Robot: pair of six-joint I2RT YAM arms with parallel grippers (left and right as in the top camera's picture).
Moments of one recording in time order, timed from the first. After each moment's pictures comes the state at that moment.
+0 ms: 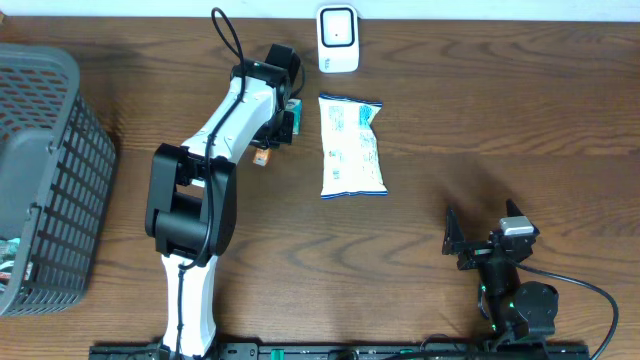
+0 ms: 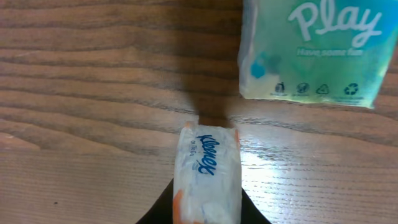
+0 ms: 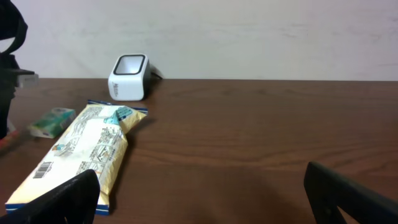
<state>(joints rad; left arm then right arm) -0.31 2.21 1.77 -1.07 -0.17 -0.23 0.06 0.02 0.01 -0.07 -0.07 0.03</state>
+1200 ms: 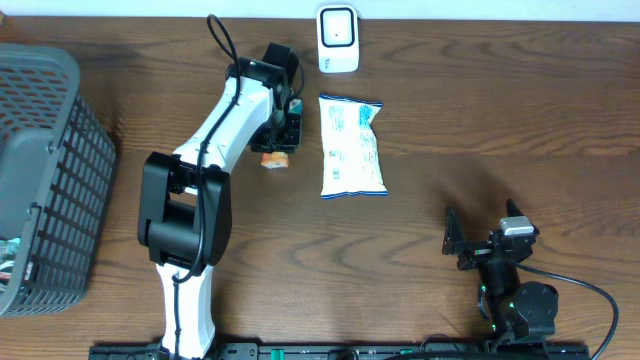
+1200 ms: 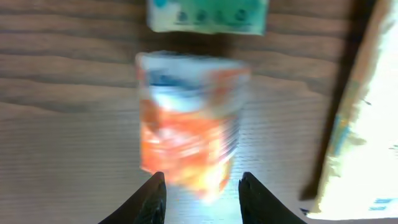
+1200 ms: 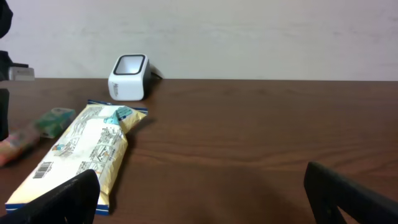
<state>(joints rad) -0.31 2.15 1.75 -1.14 0.06 -0.25 0.06 0.02 0.01 -0.07 -0.07 0.03</state>
